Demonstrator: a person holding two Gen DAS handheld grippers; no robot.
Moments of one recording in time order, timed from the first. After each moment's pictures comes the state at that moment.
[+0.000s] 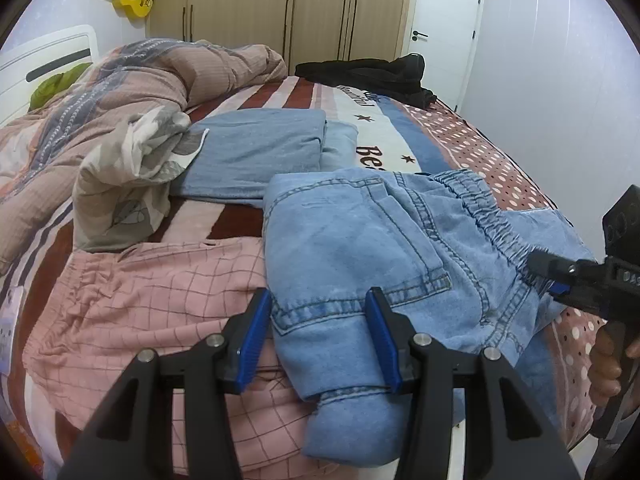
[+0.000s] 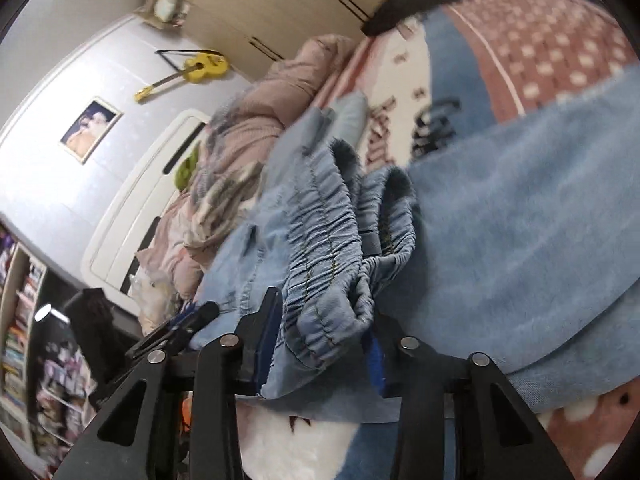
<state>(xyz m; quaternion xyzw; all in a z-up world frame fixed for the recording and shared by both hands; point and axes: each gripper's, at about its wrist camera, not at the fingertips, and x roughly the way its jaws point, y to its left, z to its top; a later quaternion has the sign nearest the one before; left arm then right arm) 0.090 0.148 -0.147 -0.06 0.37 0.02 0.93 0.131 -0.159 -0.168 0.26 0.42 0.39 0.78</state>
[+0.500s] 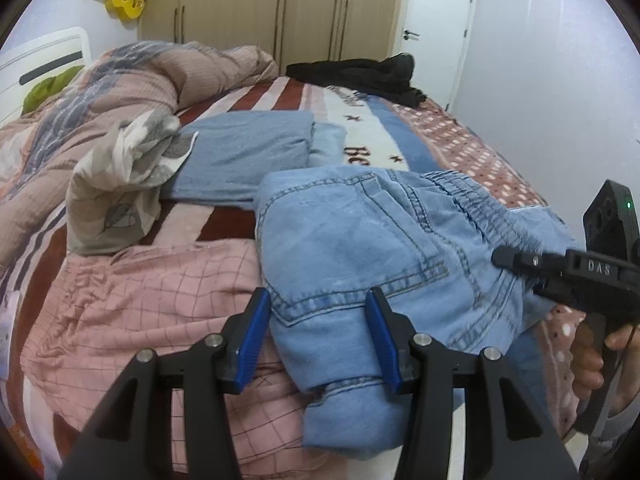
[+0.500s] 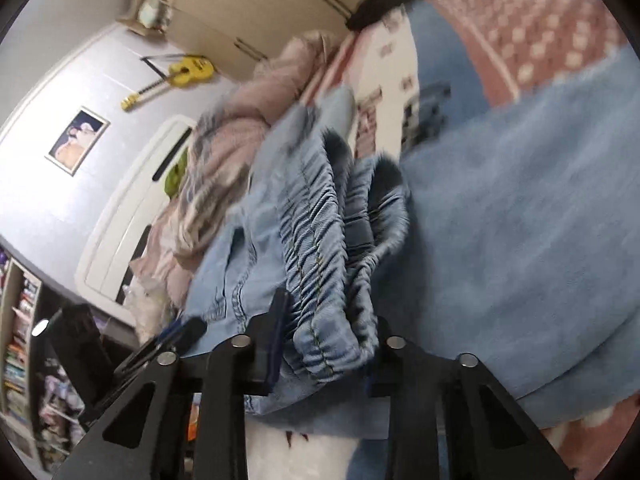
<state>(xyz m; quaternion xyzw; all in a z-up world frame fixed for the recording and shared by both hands) 0.088 0.139 -0.139 -0.05 0.37 0.00 0.93 0.143 -0.153 -0.177 0.27 0.43 0.35 0.79</state>
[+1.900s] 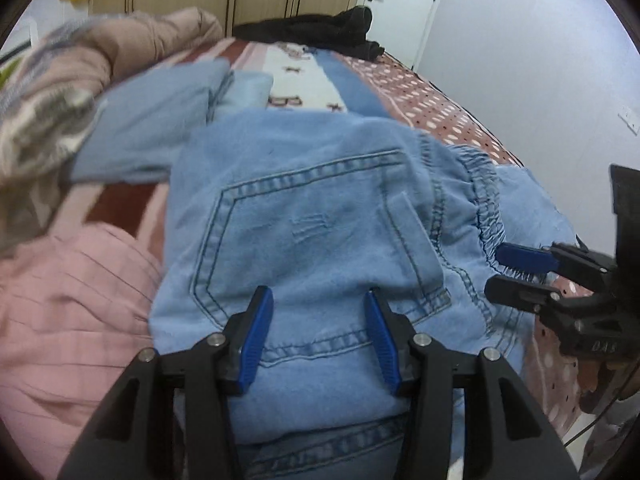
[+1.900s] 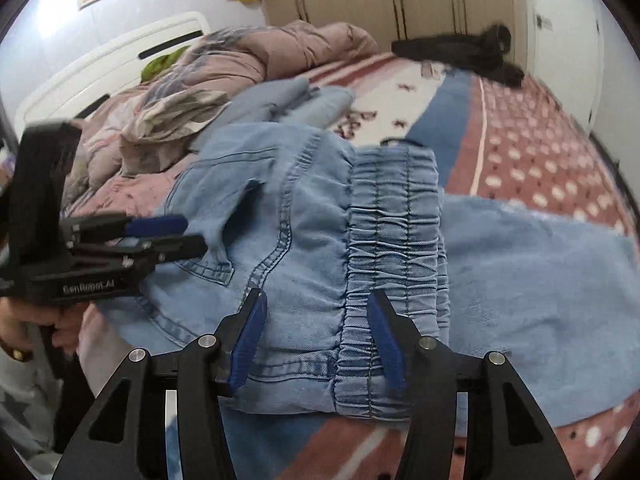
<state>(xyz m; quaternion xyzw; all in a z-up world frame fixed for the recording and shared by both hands) 0.146 0.080 -0.190 -0.07 0.44 -0.08 0.89 0.120 -0.167 -0.173 -0.02 0.42 0.34 0.84</state>
